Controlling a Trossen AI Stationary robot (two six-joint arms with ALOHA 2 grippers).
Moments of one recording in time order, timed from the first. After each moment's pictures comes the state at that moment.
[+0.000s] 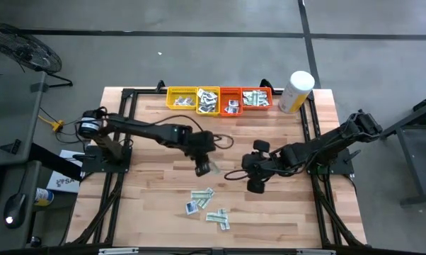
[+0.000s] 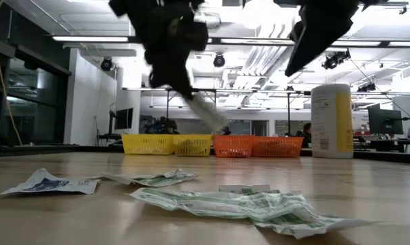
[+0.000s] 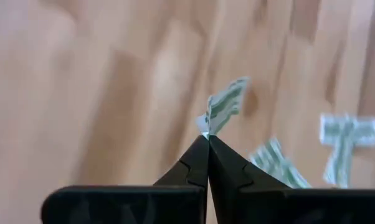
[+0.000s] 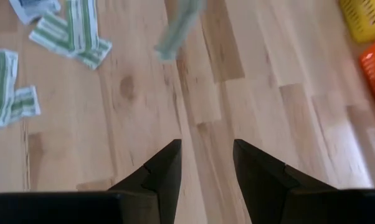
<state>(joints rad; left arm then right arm) -0.03 1.69 1.22 -0.53 0.12 -0.37 0.36 1.47 1.10 -0.72 0.37 0.45</state>
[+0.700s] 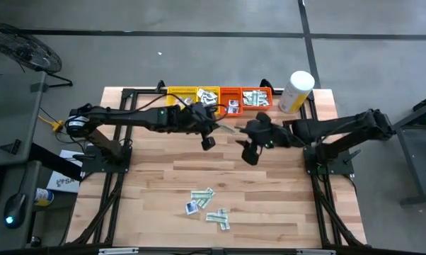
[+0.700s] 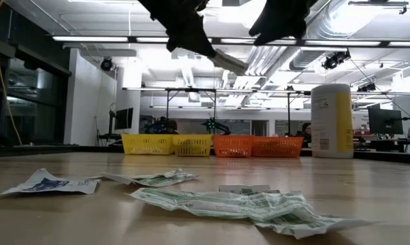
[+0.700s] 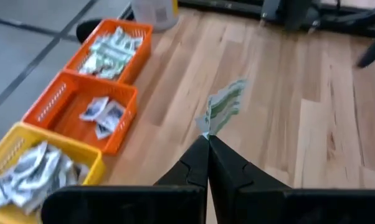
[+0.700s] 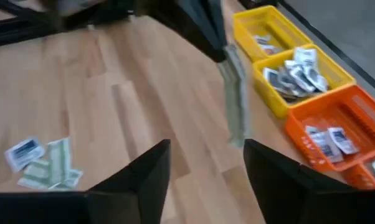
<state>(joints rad) 0.09 1.54 1.30 -0.37 -0.22 -0.11 0.11 1.29 1.10 -0.50 0.37 0.33</state>
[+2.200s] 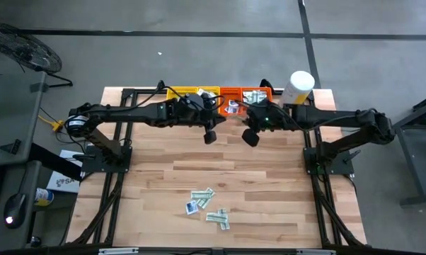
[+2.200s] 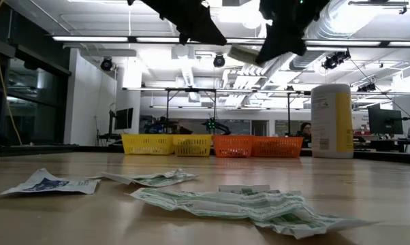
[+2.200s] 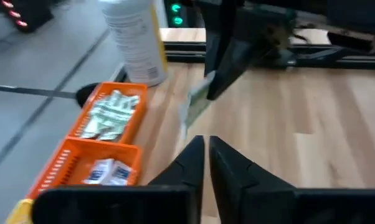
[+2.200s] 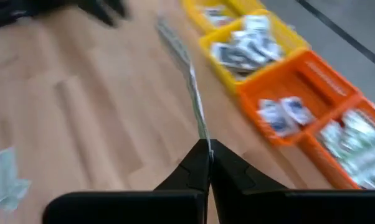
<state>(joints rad) 0.16 1.54 1.30 -0.18 -0.09 0.08 -0.16 1.29 1.10 -0.57 0.22 0.30</state>
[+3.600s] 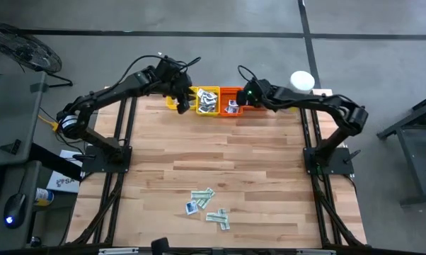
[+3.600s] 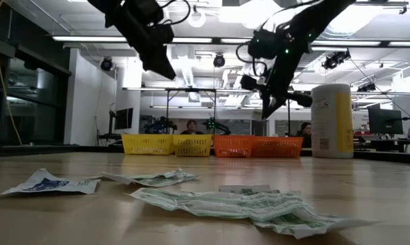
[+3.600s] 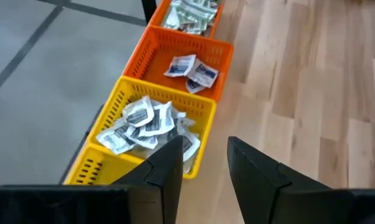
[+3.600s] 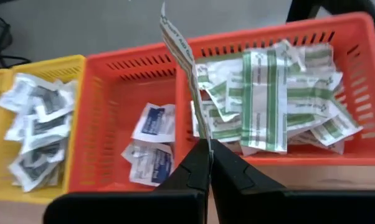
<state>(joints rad) 0.64 1.44 1.28 -0.57 0.23 0.26 -0.56 1.61 1.10 -0.46 0.33 1.00</state>
